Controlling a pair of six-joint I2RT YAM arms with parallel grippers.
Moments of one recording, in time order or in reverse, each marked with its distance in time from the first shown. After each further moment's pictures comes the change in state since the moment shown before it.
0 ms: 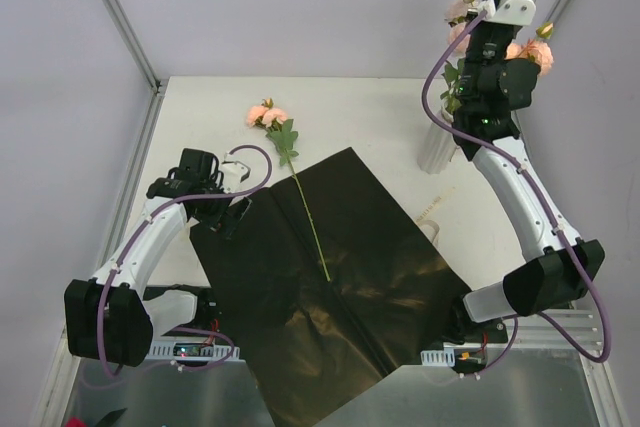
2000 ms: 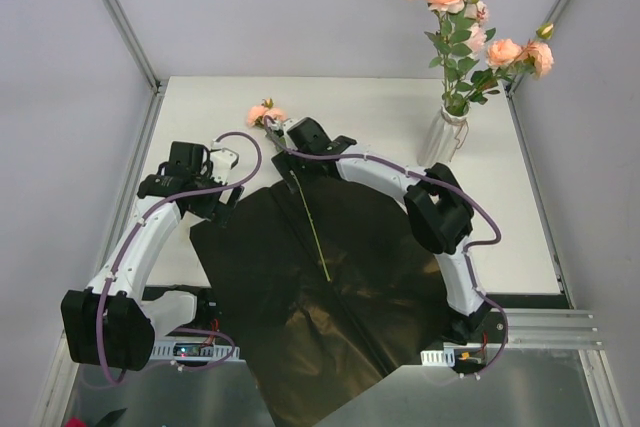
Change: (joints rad) left arm 0.039 -0.027 0.066 0.000 -0.069 -0.059; right arm 0.501 0.664 0.150 -1.155 -0.402 0.537
